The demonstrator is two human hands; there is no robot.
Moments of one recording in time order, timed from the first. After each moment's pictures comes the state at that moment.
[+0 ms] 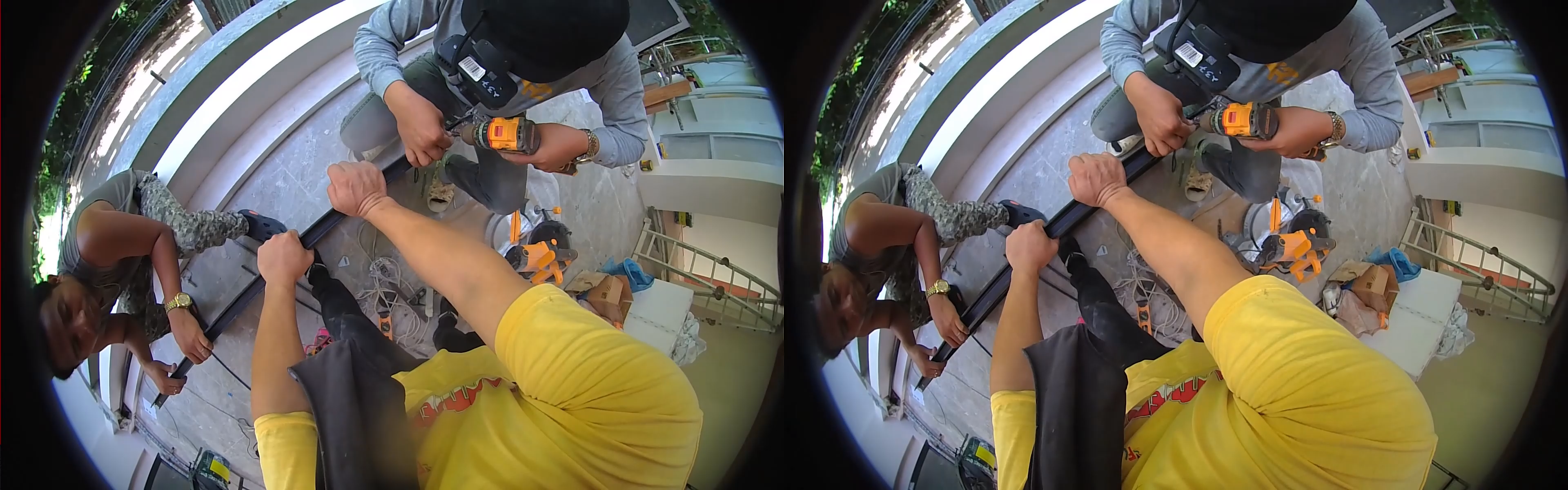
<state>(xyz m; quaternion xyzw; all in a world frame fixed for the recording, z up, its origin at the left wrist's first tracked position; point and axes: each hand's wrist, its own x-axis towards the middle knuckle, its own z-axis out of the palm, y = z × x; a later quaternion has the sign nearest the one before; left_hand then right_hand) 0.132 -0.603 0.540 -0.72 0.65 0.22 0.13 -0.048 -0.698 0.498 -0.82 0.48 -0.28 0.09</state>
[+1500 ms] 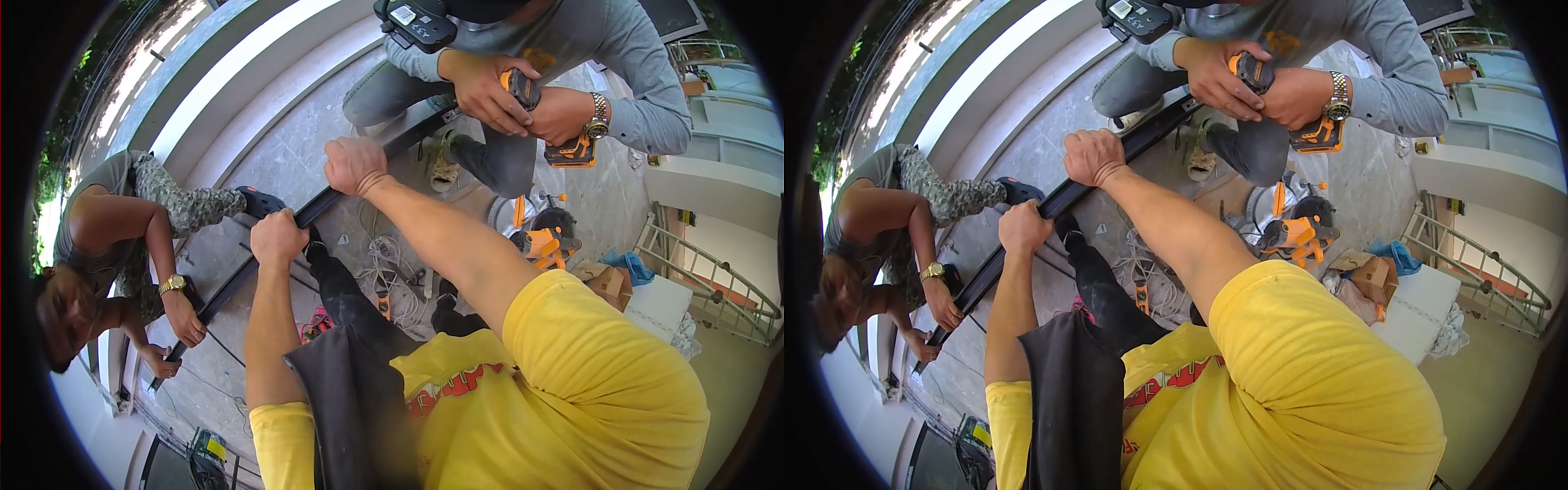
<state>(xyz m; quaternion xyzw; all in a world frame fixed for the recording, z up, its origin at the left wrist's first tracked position) 0.132 -0.603 0.541 -0.72 0.64 0.22 0.14 -0.049 -0.699 0.495 -0.84 0.48 -0.26 0.09</state>
